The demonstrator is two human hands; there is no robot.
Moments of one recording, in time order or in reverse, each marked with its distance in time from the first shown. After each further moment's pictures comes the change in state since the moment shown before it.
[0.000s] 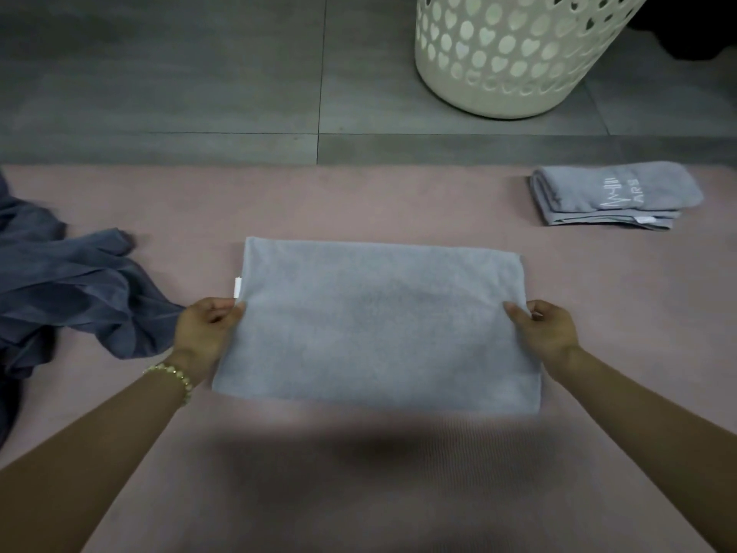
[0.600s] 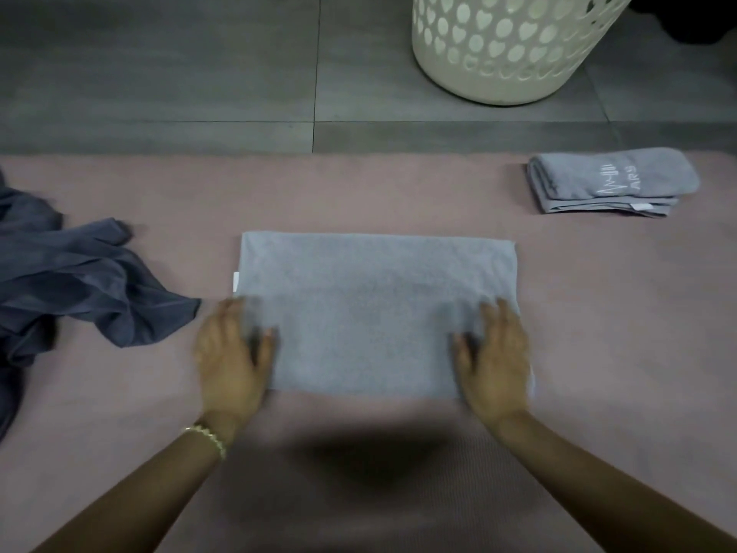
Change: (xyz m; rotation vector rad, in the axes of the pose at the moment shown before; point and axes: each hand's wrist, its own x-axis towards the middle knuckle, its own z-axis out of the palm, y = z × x) left_hand -0.067 -0.031 0.021 0.567 0.127 0.486; right_hand -0.075 0.035 0.054 -0.460 0.273 -0.598
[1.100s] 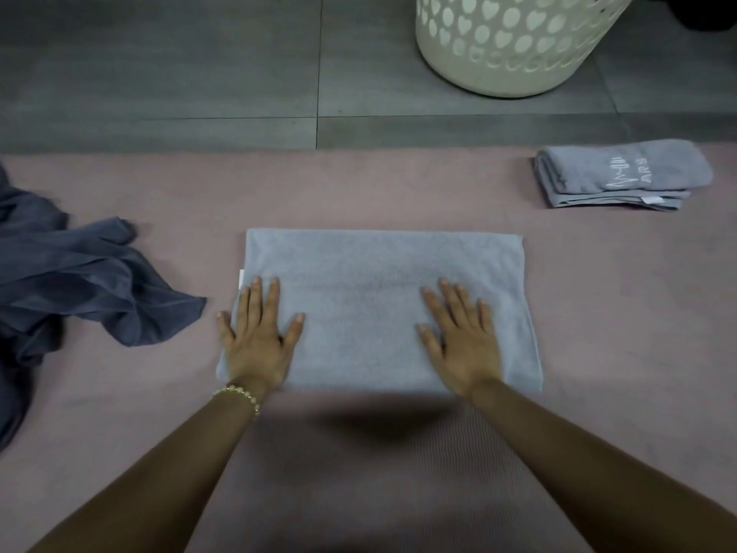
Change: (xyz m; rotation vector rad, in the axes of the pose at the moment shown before) left_hand 0.027 0.007 0.028 0.231 -0.324 -0.134; right_hand 0.024 -0.009 0.033 -0.250 -0.446 -0.183
